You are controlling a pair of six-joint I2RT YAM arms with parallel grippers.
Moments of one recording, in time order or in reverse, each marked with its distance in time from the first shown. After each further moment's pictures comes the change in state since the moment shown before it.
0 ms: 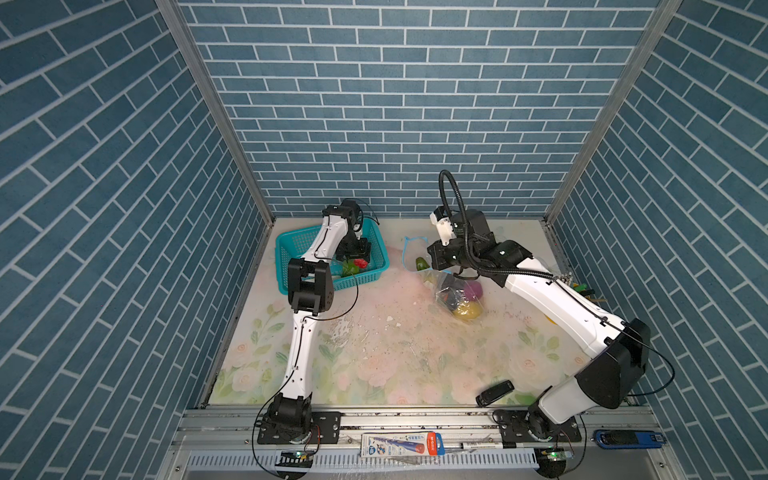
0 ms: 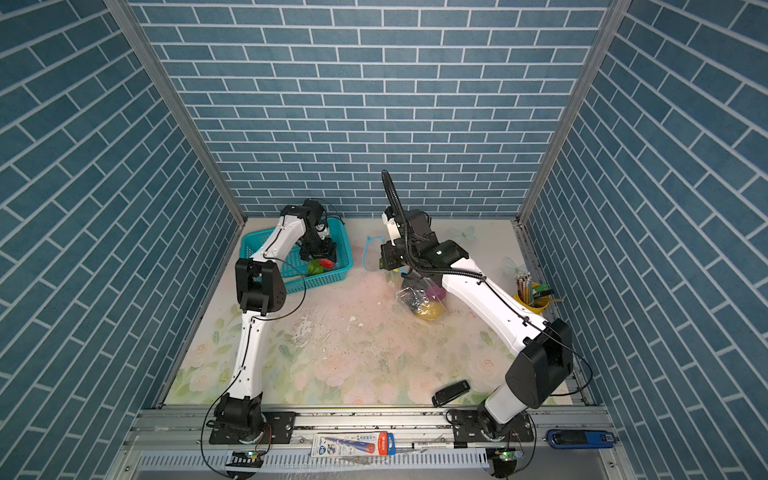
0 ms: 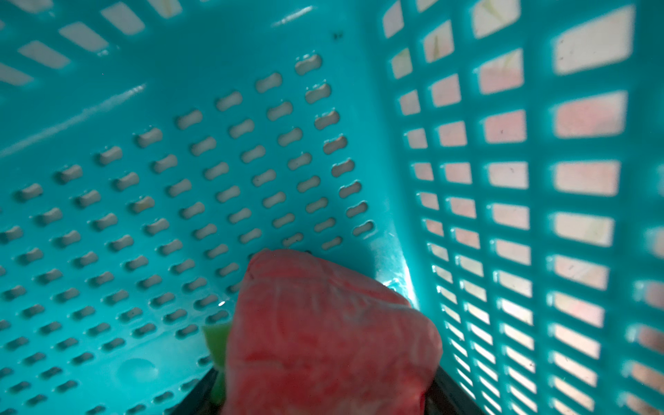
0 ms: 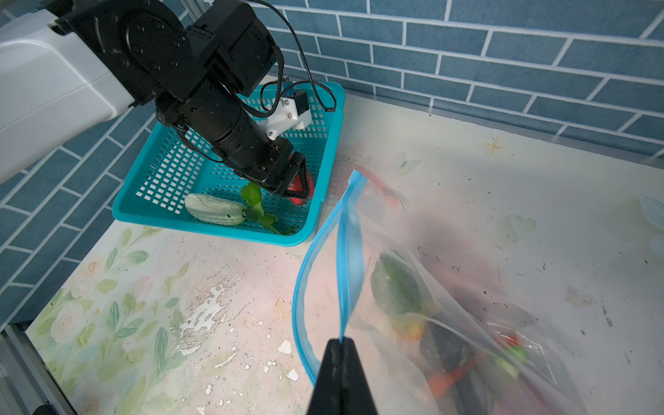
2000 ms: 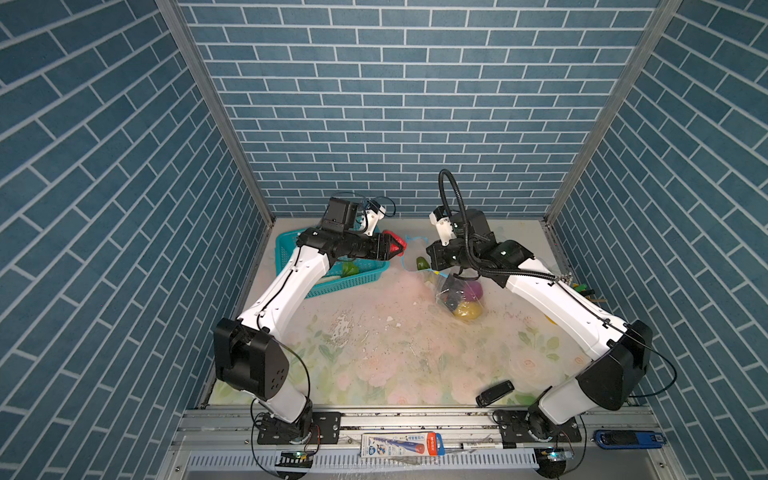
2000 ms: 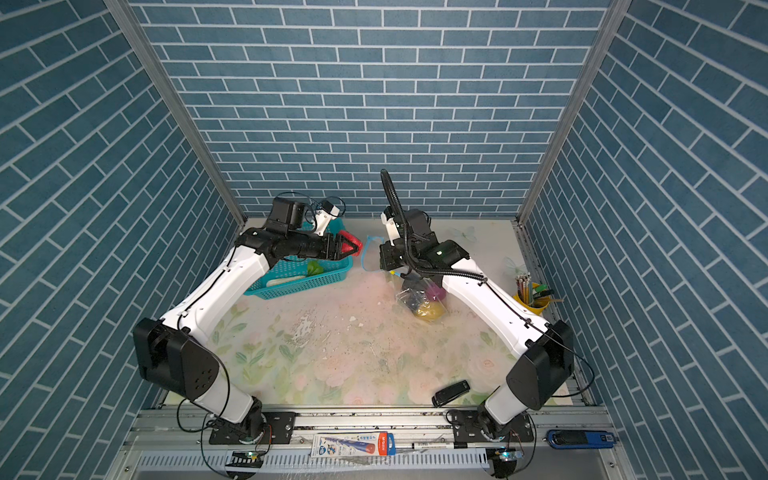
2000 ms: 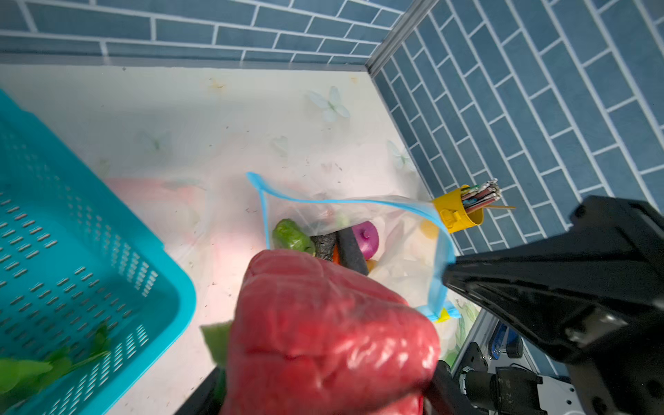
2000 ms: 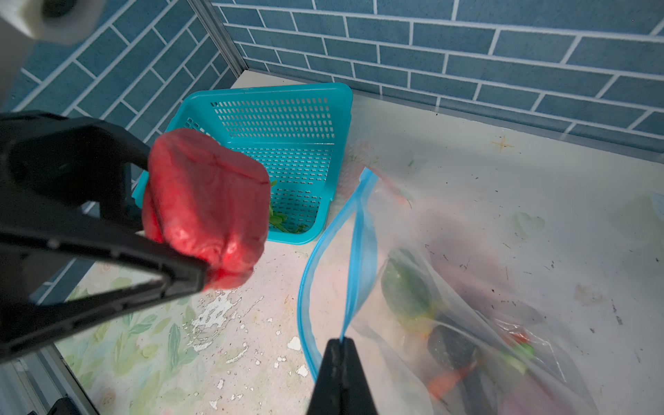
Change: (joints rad) left arm -0.192 -0.992 -0.956 0.679 0.431 -0.116; right arm 0.011 -0.010 0.014 -0.018 -0.011 0.018
